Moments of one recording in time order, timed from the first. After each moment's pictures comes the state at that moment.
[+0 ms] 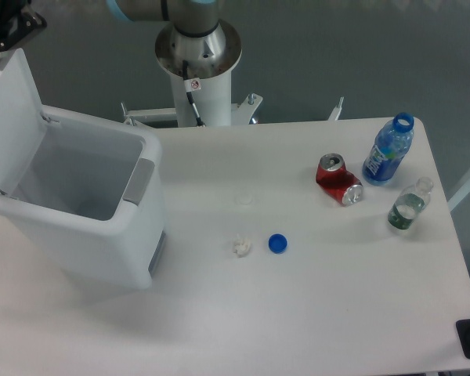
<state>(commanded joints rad) 2.01 -1.43 -1.52 -1.19 1.25 0.27</state>
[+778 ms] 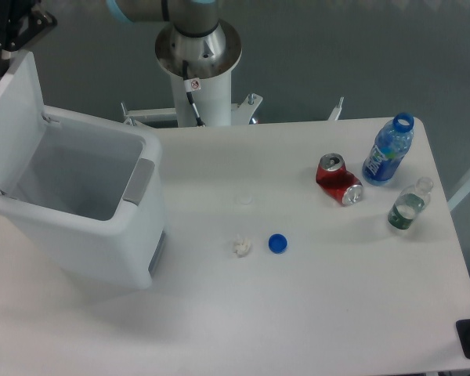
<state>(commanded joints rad) 2.04 -1.42 -1.52 -1.19 1.26 0.27</state>
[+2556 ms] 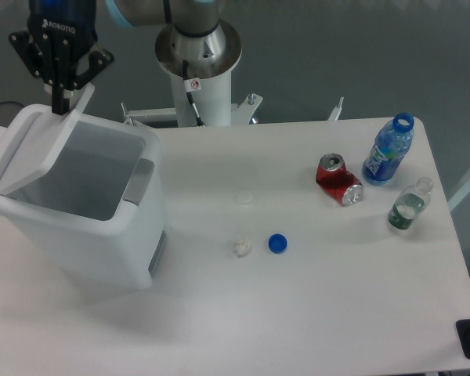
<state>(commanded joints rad) 2.13 -1.49 -1.53 -1.22 1.31 0.30</state>
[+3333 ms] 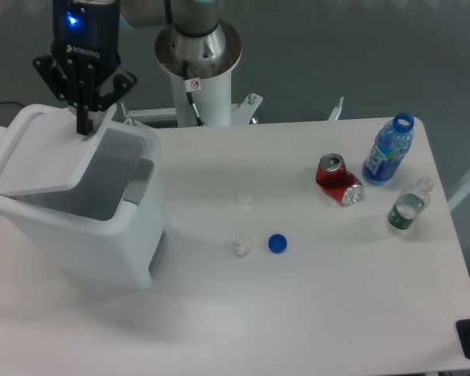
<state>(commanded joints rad) 2.19 -1.52 -1.53 -1.22 1.31 0.34</state>
